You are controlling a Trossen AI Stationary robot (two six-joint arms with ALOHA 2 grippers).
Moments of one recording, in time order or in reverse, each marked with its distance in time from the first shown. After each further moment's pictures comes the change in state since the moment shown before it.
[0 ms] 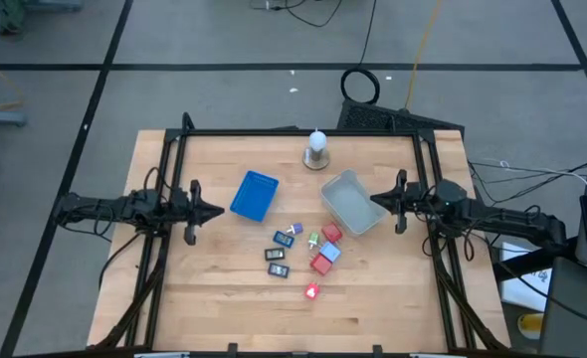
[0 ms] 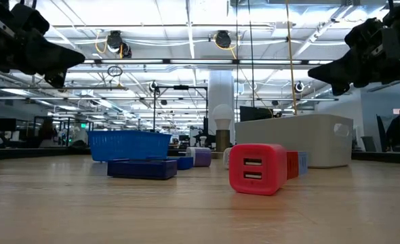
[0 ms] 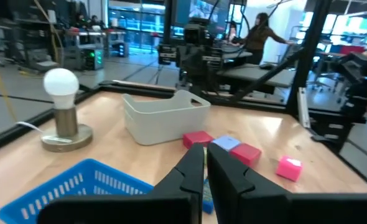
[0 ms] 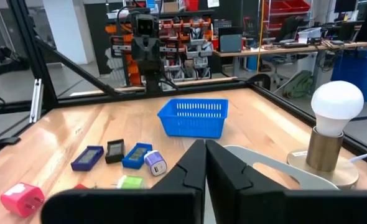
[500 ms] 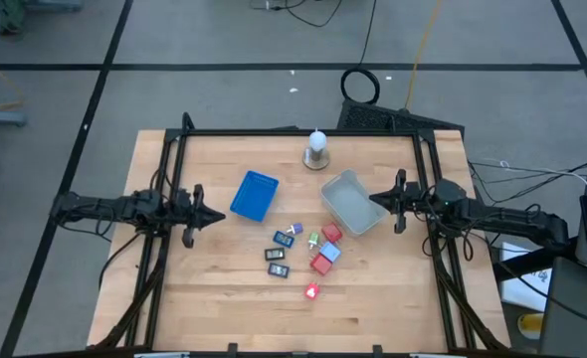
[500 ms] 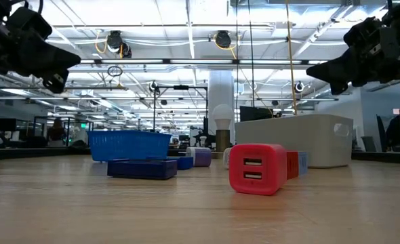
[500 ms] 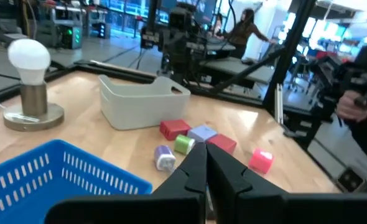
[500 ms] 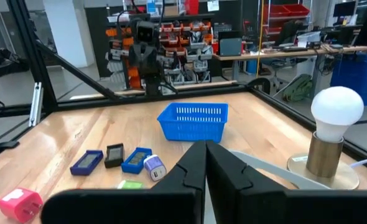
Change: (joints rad) left arm 0.000 0.037 0.000 -0.010 0.070 -0.093; right arm 0.000 0.037 0.000 0.054 0.001 -0.001
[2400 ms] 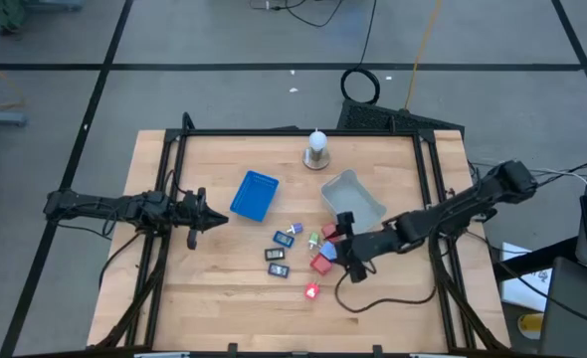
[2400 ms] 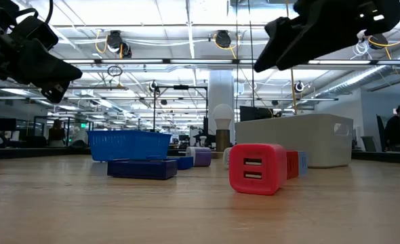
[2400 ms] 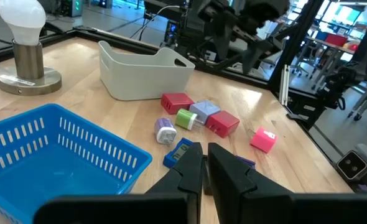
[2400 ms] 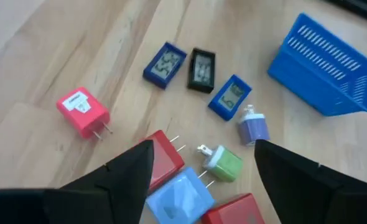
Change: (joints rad) left arm 0.000 0.095 -0.001 0.001 0.007 -0.075; right arm 0.635 1.208 0.879 -0.420 0.413 -0.129
